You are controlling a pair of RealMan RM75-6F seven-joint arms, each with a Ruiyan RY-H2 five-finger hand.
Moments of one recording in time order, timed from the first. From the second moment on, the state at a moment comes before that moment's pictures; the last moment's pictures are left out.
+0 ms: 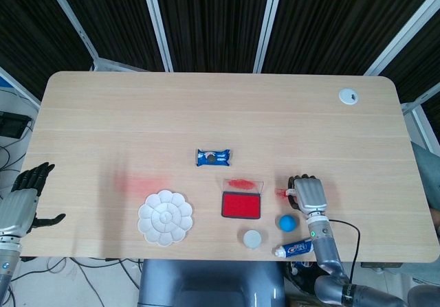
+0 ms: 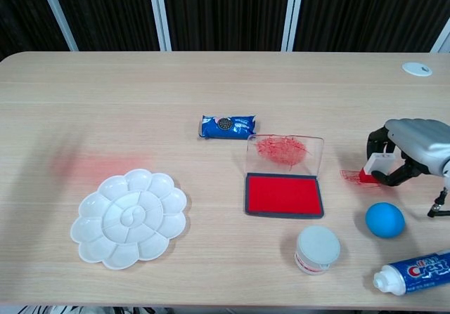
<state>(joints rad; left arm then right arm) -0.18 -1.09 -0.05 -1.76 1.31 1.30 0.07 0.45 -1.75 0.17 -1.25 -1.10 1.13 -0.45</state>
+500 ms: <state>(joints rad) -0.18 -1.09 -0.05 -1.76 1.30 1.30 0.07 0.45 -1.75 0.17 -1.25 -1.09 1.12 -0.46</state>
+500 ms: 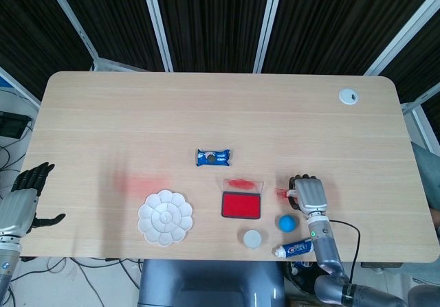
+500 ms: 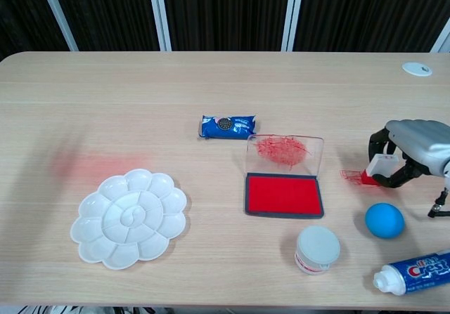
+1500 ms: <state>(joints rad) -0.17 -1.09 -0.05 -1.76 1.31 1.30 0.07 0.45 -1.70 0.17 -1.36 -1.08 1.14 -0.52</state>
